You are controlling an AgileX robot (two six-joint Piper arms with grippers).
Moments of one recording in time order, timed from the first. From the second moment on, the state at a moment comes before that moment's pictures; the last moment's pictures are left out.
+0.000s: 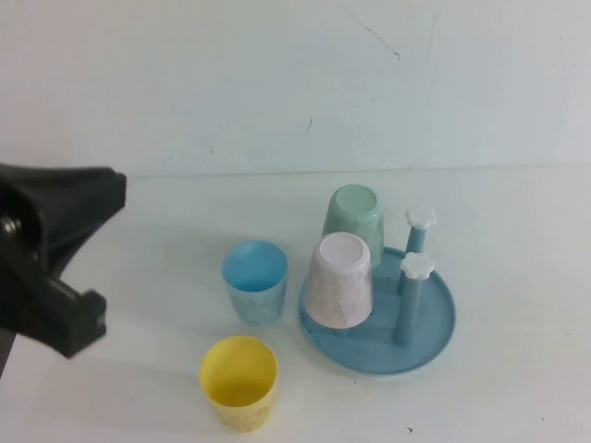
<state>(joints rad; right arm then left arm) 0.18 0.54 -0.47 0.40 0.61 -0.83 -0.62 0.77 -0.97 0.02 0.60 -0.06</state>
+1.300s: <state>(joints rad) 0.18 0.45 -0.36 0.40 0.71 -0.75 -0.62 0.66 -0.53 0.03 0.18 0.00</state>
